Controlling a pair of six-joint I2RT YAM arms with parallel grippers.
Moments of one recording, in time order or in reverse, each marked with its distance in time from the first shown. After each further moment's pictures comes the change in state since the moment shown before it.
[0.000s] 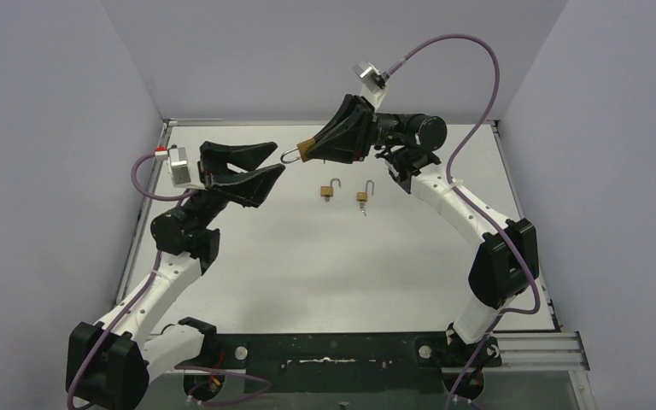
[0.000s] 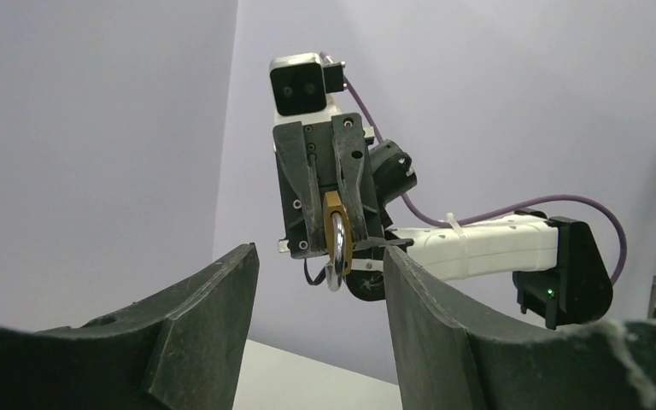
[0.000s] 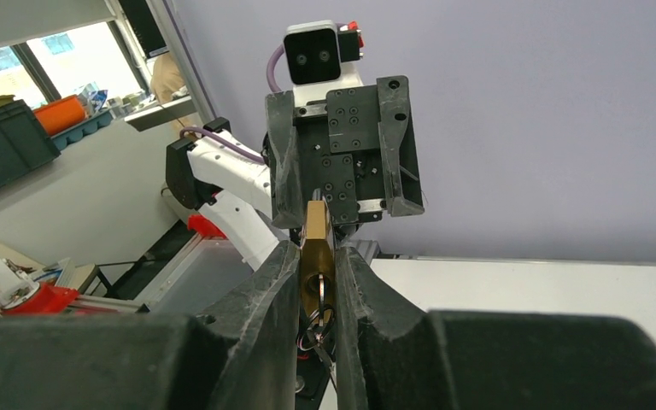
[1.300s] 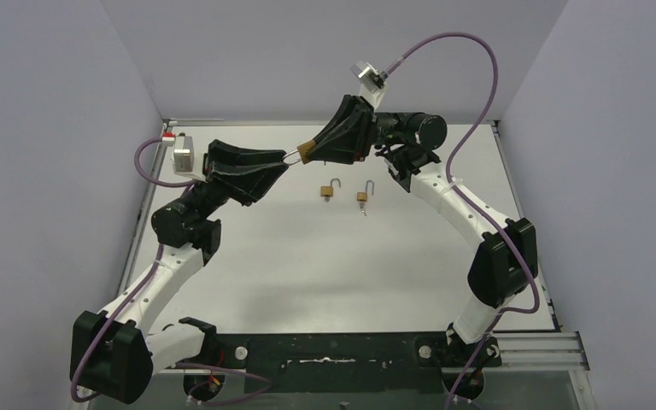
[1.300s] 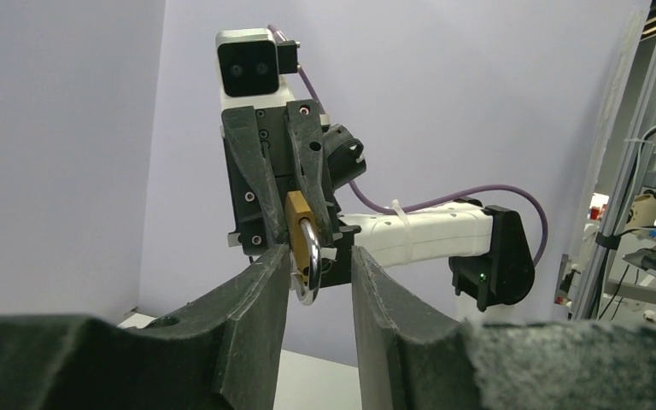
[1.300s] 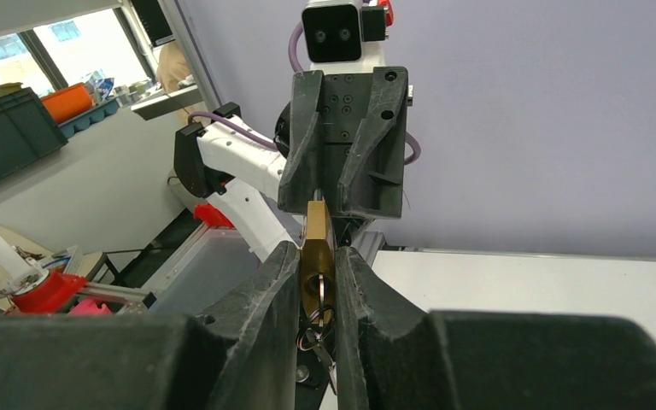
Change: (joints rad) left arm 0.017 0.075 0.067 0.058 0.129 -0.190; right arm 0.000 0.004 0.019 0.000 -0.032 0.017
